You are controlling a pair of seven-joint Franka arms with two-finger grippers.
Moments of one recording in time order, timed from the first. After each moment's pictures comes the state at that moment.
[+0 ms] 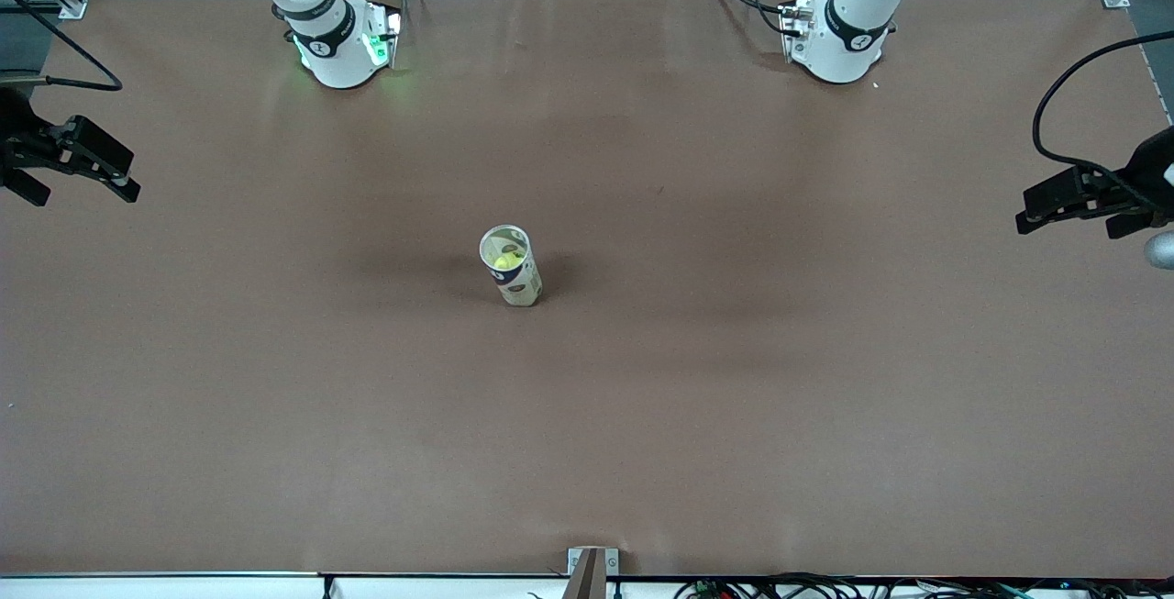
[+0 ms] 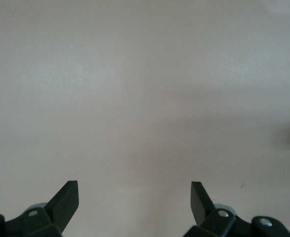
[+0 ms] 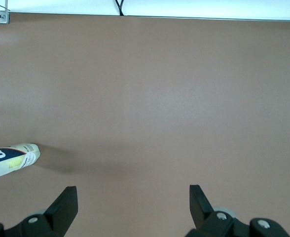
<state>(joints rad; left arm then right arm) -0.03 0.29 -0.03 -1.09 -0.03 1.35 -0.02 0.08 0.00 -0.05 -1.49 0.00 1.62 -0.01</state>
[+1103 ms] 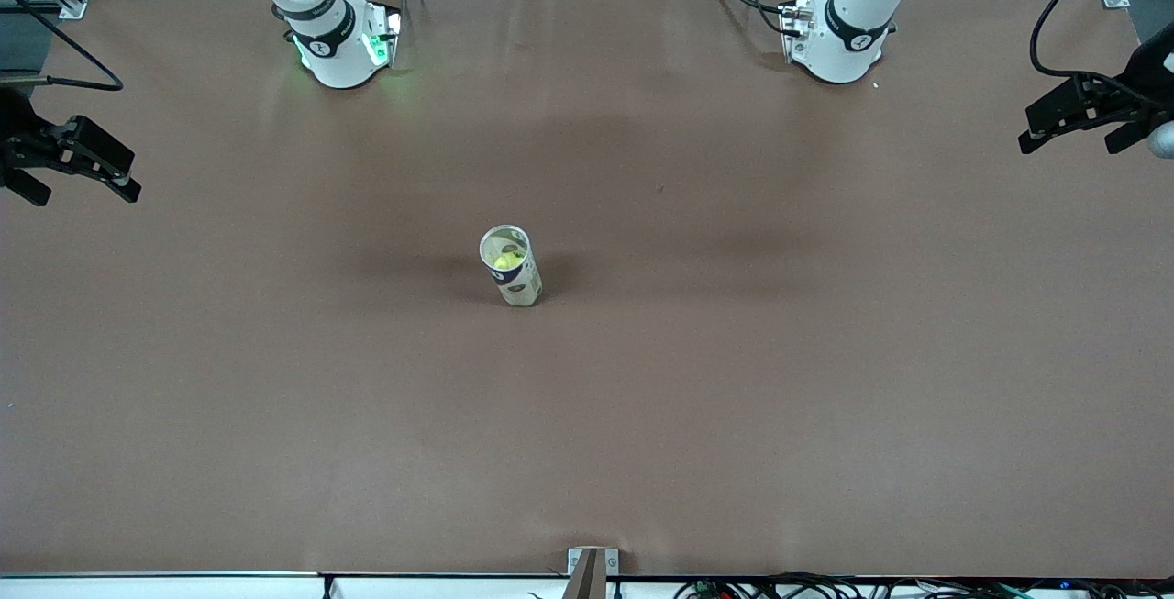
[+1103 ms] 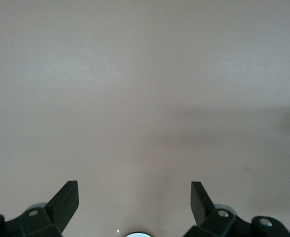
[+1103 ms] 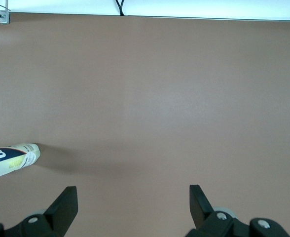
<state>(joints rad) 0.02 -0.05 -0.05 -1.53 -0.03 1.47 -0.03 0.08 0.00 -0.05 -1.49 0.00 1.62 -0.01</state>
